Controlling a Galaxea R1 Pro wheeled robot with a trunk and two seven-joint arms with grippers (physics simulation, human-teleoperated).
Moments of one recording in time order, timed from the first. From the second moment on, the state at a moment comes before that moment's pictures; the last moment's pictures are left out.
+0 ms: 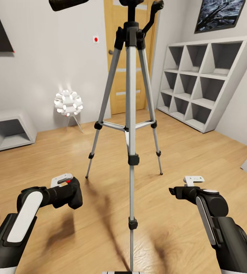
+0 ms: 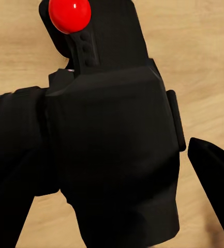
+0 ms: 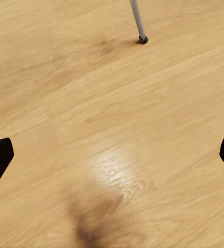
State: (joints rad) left arm -0.45 0.18 -0.01 -1.60 0.94 1.05 0.58; right arm -0.42 -0.08 -0.06 -1.61 0.02 1.04 0.10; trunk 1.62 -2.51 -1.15
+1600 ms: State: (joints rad) left arm -0.44 0.18 0.00 -1.60 0.93 1.04 0.58; right arm -0.42 -0.08 -0.06 -1.61 0.02 1.04 0.10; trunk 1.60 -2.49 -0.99
